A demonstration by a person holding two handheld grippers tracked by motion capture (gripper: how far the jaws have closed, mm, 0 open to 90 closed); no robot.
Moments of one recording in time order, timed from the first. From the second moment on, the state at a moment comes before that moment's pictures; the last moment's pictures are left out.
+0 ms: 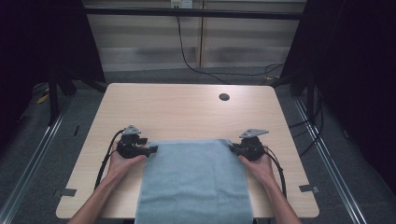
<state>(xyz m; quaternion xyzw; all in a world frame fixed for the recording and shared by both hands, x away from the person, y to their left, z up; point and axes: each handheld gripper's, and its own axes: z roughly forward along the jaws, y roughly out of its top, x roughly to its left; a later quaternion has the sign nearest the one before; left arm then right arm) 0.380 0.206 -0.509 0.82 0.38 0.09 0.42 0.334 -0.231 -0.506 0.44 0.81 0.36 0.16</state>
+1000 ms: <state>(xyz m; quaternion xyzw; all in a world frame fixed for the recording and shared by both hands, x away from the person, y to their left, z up) 0.368 0.201 -0.497 0.82 0.33 0.03 0.46 0.327 -0.232 -0.488 0.44 0.78 0.43 0.12</state>
